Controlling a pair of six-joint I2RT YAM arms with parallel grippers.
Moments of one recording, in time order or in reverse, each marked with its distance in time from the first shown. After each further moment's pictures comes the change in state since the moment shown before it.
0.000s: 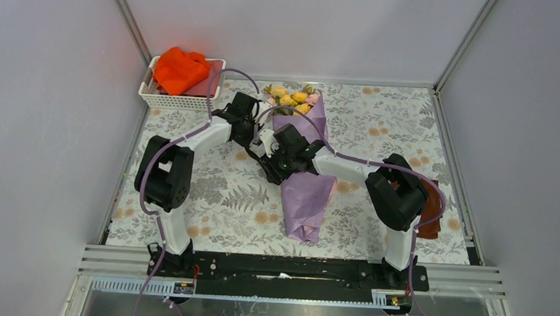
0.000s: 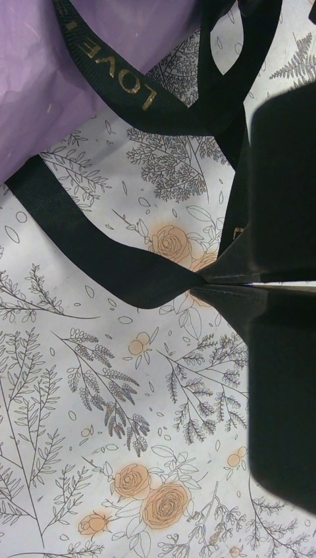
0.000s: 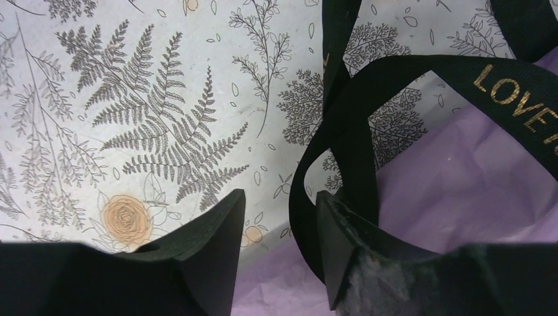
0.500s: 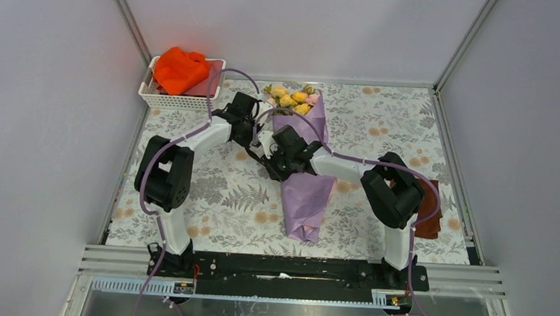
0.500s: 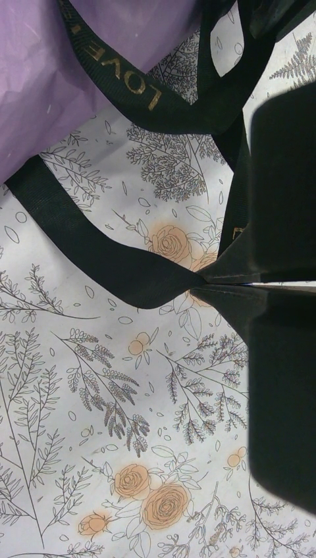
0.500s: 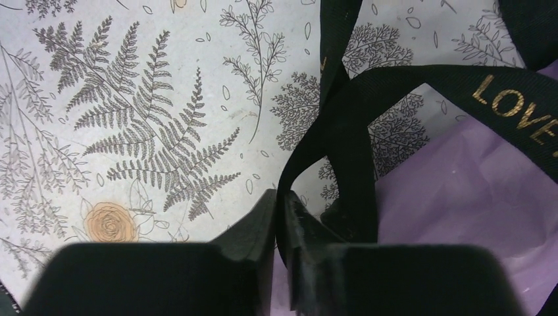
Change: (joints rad) left arm 0.000 0.000 0.000 0.000 0.001 0.000; right arm 0.000 0.036 0.003 0.018 0.004 -0.029
